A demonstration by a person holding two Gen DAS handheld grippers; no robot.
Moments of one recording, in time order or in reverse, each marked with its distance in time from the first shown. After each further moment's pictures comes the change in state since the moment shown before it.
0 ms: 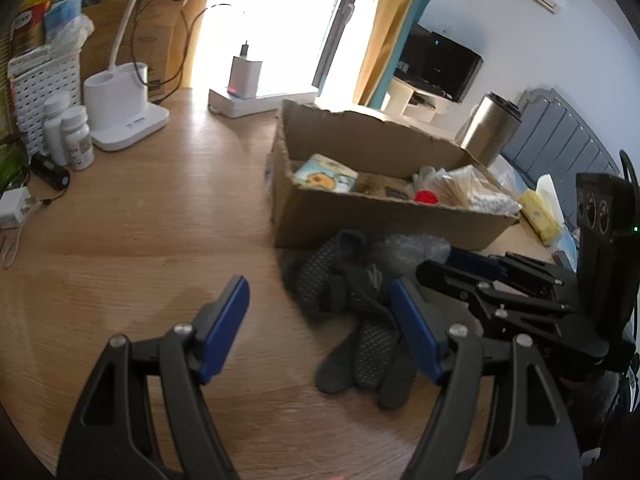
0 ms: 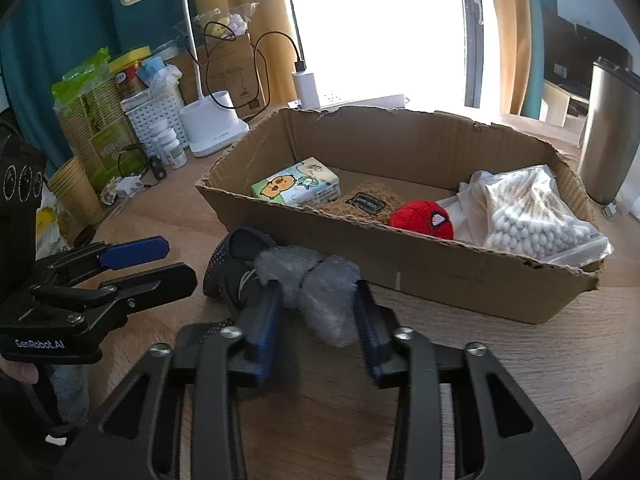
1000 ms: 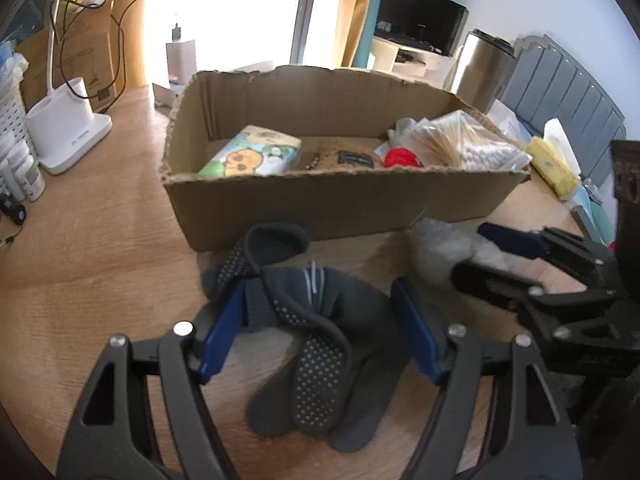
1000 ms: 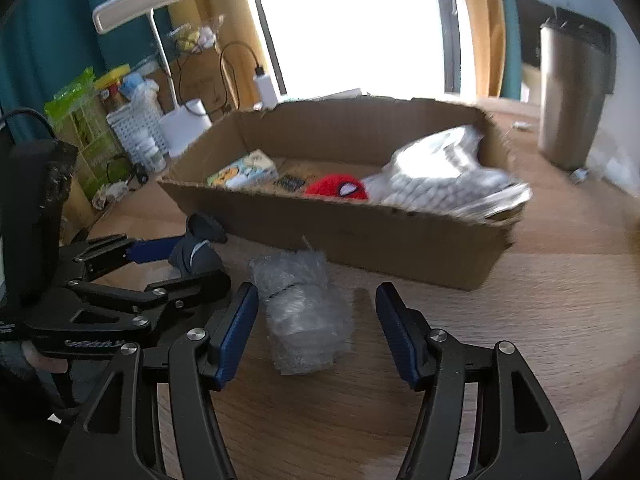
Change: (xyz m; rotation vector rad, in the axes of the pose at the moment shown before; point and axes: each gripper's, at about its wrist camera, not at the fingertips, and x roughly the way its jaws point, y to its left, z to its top) left arm 0.051 -0.050 0.001 0.140 0.106 0.046; right arm -0.022 -0.051 -0.019 0.060 0.013 -0.002
